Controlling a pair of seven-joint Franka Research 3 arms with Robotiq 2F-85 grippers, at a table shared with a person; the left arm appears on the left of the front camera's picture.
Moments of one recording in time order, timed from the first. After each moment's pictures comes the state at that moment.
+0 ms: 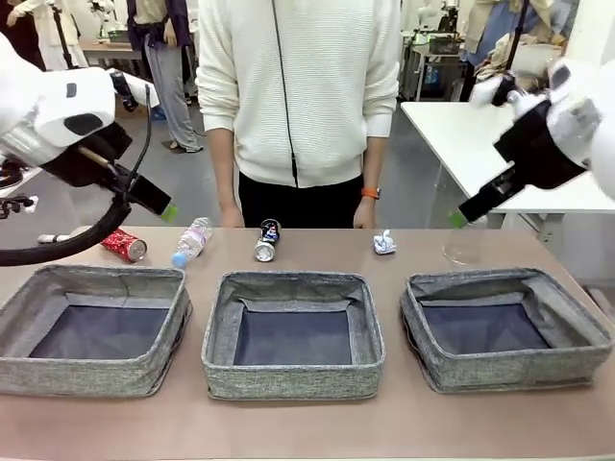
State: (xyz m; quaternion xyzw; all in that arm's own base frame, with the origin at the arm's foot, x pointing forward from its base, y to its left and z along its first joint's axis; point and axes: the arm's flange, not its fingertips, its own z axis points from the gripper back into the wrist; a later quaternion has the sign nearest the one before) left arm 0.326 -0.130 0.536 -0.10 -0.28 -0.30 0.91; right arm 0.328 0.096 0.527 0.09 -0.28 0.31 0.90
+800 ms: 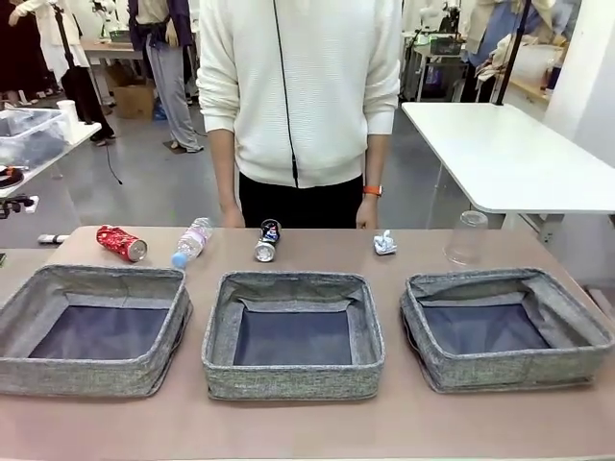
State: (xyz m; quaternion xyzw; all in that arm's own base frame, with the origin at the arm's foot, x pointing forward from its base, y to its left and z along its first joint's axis) left arm 0.317 0.150 0.415 -0.63 -0.13 0.06 0.76; right arm 0.365 -0.181 0.477 0.62 -0.11 -0.01 0.77
